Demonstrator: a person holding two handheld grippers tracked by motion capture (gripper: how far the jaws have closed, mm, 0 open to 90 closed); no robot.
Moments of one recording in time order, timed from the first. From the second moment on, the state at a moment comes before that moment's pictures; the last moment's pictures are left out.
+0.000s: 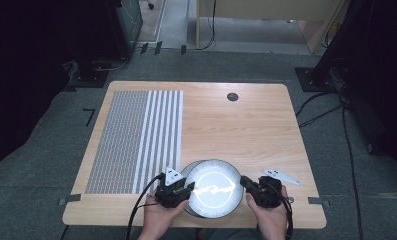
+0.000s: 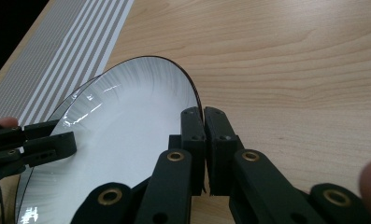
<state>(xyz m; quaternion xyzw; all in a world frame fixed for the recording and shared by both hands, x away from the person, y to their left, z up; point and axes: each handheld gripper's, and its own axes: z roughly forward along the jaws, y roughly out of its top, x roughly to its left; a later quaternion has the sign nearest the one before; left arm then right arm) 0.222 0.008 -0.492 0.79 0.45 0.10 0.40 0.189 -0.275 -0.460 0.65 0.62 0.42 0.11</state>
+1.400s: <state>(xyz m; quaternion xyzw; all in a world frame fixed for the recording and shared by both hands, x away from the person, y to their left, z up) 0.227 0.021 -0.495 0.77 0.46 0.03 0.44 0.193 -0.278 -0.487 0.70 0.52 0.48 -0.02</state>
